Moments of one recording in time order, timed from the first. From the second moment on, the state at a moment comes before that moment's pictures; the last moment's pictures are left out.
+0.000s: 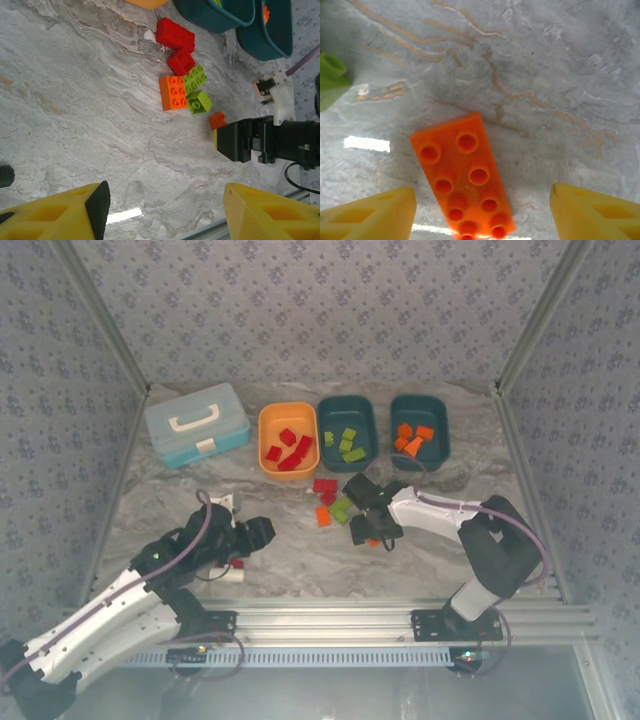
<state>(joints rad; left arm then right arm) -0.81 0.62 0.58 -0.62 -0.02 -1.00 0.72 1.60 0.90 -0.72 0.11 0.53</state>
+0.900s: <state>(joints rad) -0.90 0.82 0.61 -0.46 -0.02 -0.99 0.64 1.48 0.95 -0.72 0.13 0.57</state>
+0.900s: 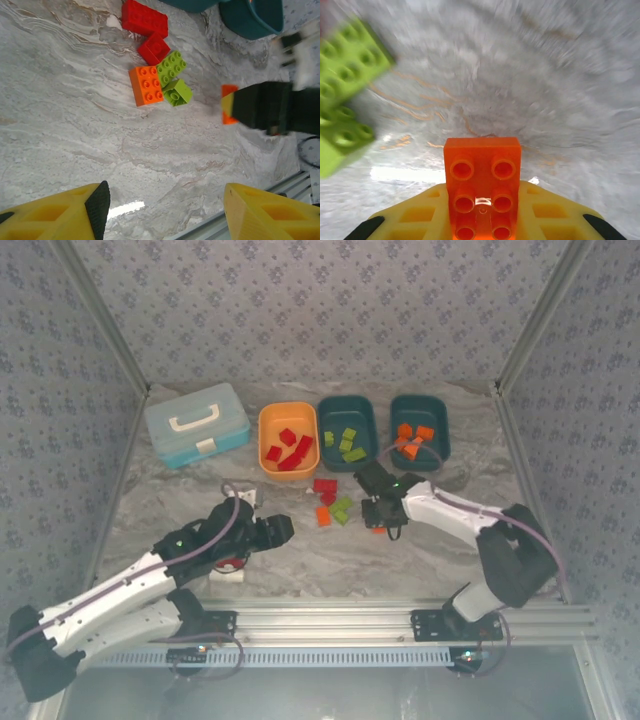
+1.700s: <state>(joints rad) -0.91 1.09 0.78 -0.34 0.01 -0.97 0.06 2.13 1.78 -0.58 -0.09 0.53</state>
